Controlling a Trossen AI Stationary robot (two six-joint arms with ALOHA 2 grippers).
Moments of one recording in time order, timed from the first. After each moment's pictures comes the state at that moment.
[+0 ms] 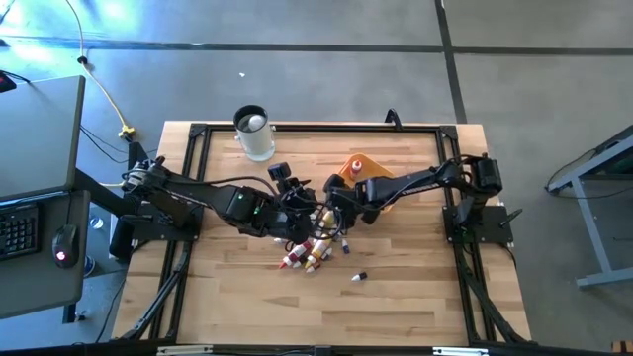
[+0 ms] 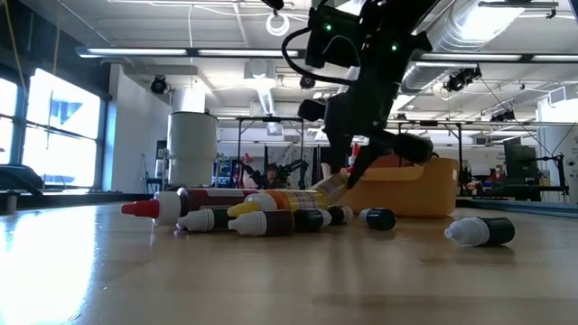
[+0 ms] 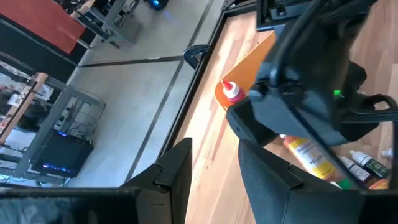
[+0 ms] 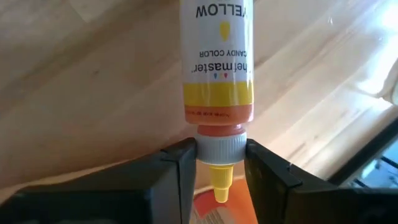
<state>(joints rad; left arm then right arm) -0.30 1.66 1.69 -0.95 -0.96 -0.17 -0.01 1.83 1.19 -0.57 0.38 -1.05</state>
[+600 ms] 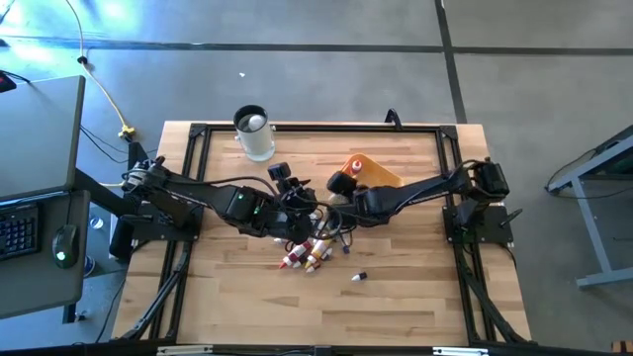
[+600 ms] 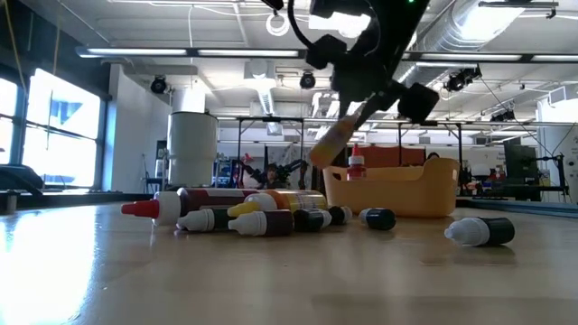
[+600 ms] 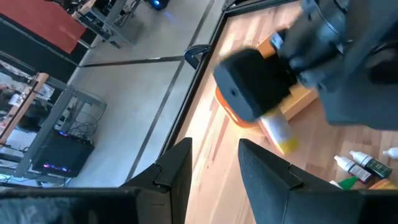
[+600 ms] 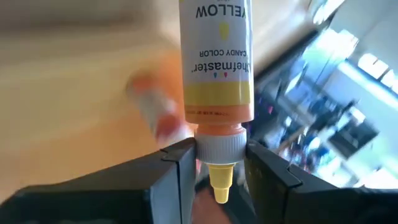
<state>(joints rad) -0.30 1.66 1.69 -0.95 -0.96 -0.17 0.11 1.80 1.36 -0.94 0.91 -0.96</state>
